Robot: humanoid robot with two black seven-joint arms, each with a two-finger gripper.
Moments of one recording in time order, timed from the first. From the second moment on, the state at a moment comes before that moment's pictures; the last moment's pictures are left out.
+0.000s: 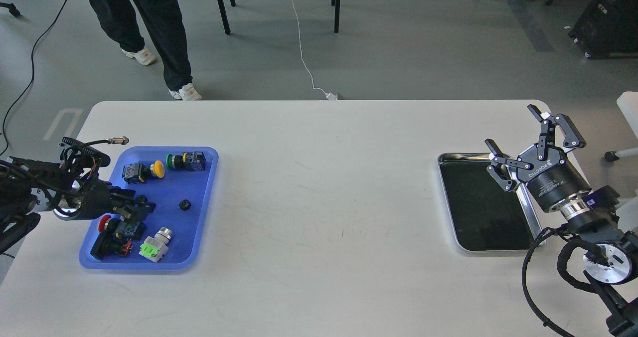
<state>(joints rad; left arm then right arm) -0.68 0.74 -0.44 -0.87 2.11 -0.42 -0.49 0.18 -0.46 1.16 1.08 -0.31 0.49 0.29</state>
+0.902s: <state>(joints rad) -0.75 0.74 -0.44 -0.90 2.11 -0.43 -0.49 0.18 -0.46 1.16 1.08 -0.31 0.49 0.29</state>
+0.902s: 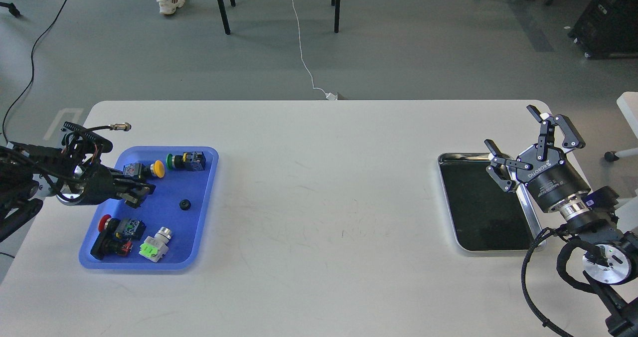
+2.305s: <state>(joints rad) -1.19 -0.03 -0.05 -0.82 2.18 -0.49 -0.49 0.18 -0.52 1.17 1.07 -0.31 0.49 0.29</state>
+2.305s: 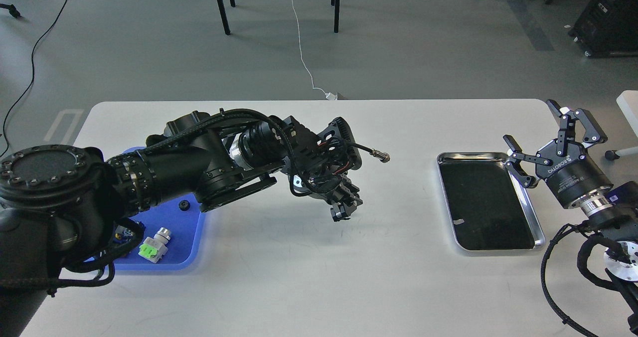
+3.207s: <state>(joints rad) -1.17 -0.04 -0.01 -0.90 2.18 -0.49 -0.49 0.18 -0.52 1.17 1.07 -0.31 0.49 0.29</state>
